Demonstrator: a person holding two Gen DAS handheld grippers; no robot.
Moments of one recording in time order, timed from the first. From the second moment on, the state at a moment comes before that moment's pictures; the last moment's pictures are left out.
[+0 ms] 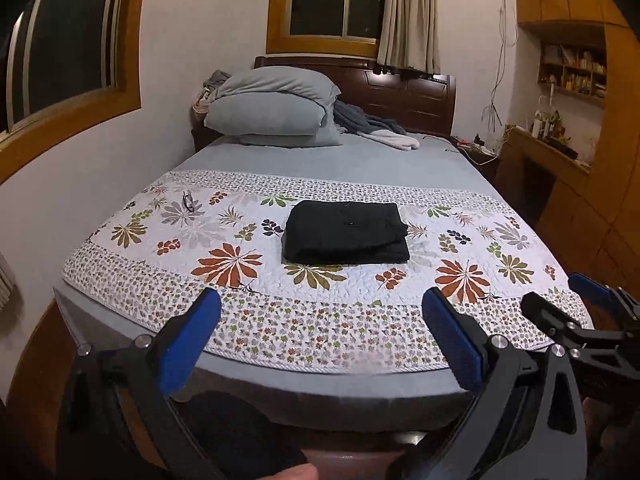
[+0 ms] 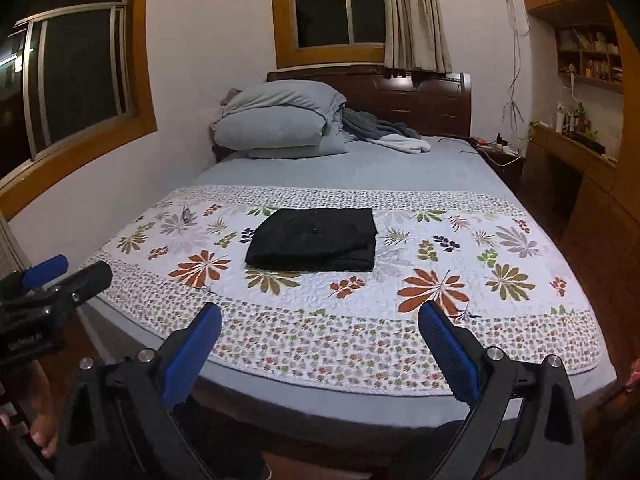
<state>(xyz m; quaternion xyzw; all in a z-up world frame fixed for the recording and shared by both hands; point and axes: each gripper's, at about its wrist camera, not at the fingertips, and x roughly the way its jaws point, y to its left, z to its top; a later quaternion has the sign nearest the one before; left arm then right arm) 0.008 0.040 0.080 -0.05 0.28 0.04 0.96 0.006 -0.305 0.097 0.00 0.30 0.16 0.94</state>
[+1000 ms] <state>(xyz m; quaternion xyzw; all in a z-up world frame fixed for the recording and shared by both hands) -0.002 0.033 0.103 -0.04 0.27 0.03 0.96 -0.011 -0.300 0.125 -0.01 0.29 0.16 0.94</state>
